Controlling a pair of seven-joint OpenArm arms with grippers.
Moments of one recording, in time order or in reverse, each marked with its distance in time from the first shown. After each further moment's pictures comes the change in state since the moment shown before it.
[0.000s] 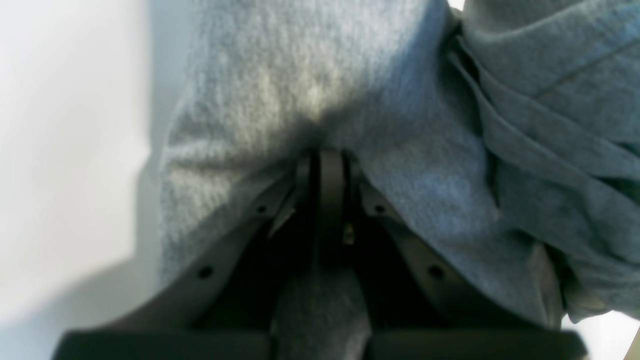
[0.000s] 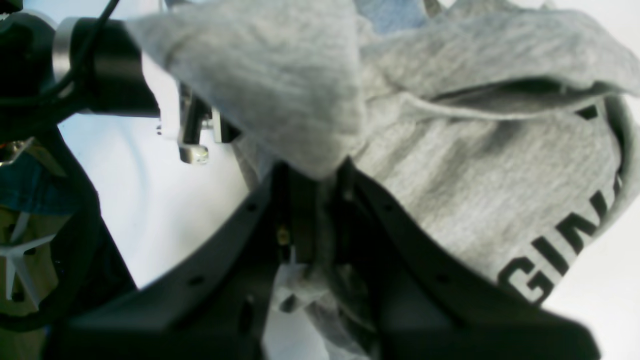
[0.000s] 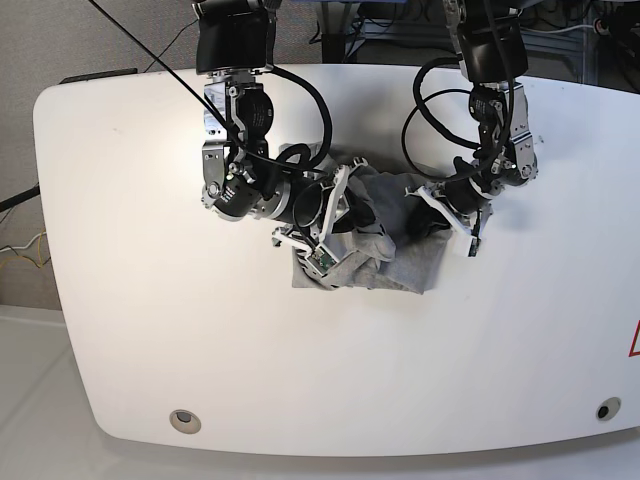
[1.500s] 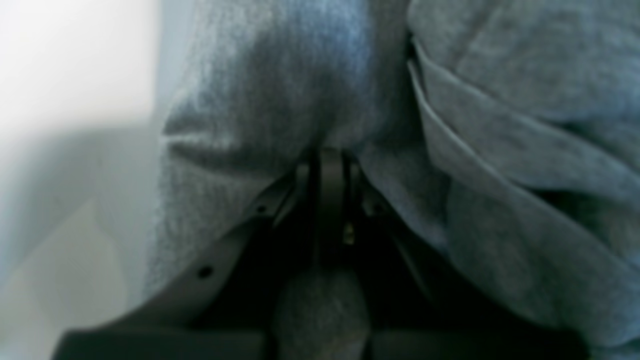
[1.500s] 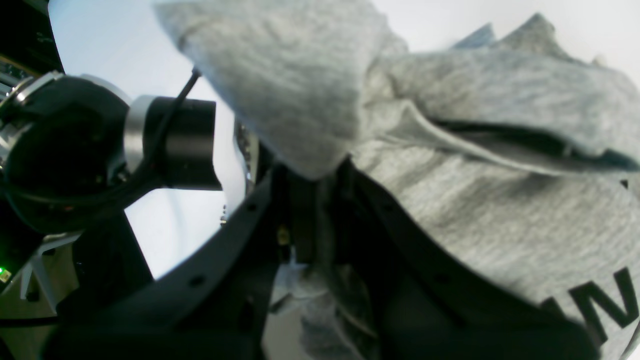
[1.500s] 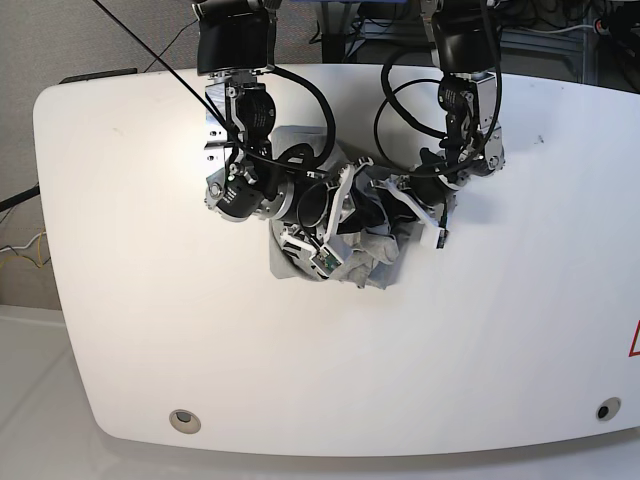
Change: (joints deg) left arm 2.1 5.7 3.1 -0.4 -0.5 1.0 -2.6; right arm 0.2 0.0 -1.0 -0.1 3.6 0.0 0.0
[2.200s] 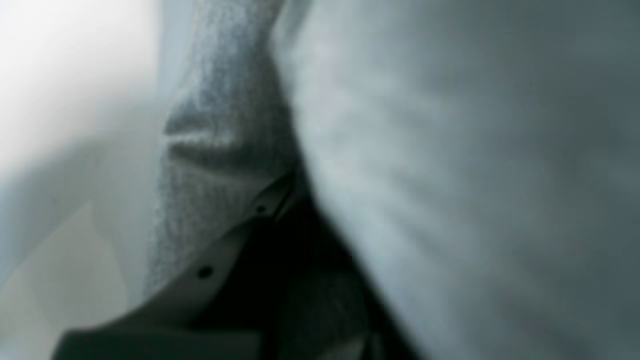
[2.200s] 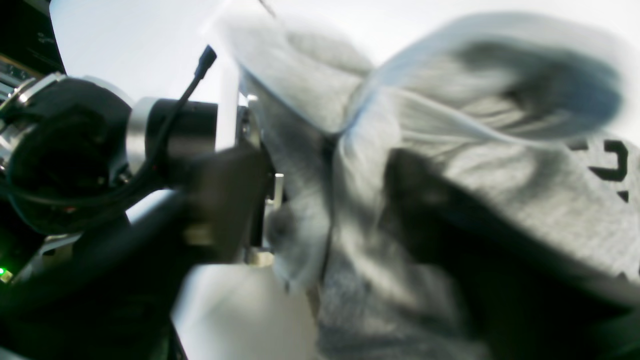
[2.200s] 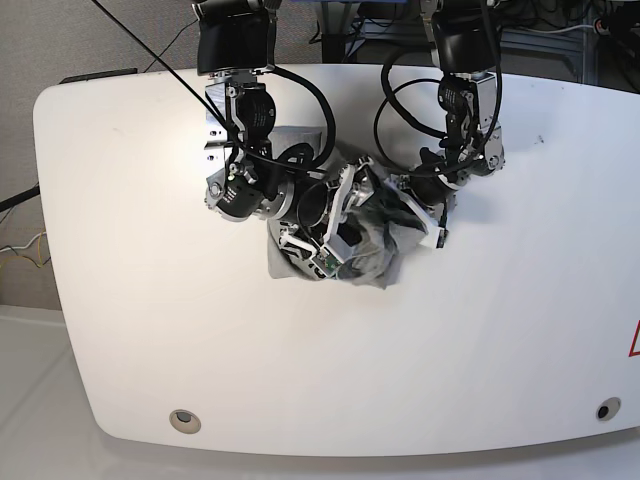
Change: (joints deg) left arm 0.1 0.0 0.0 0.1 0.0 0.0 0.0; right arm 0.0 0.0 0.0 0.0 0.0 0.0 0.3
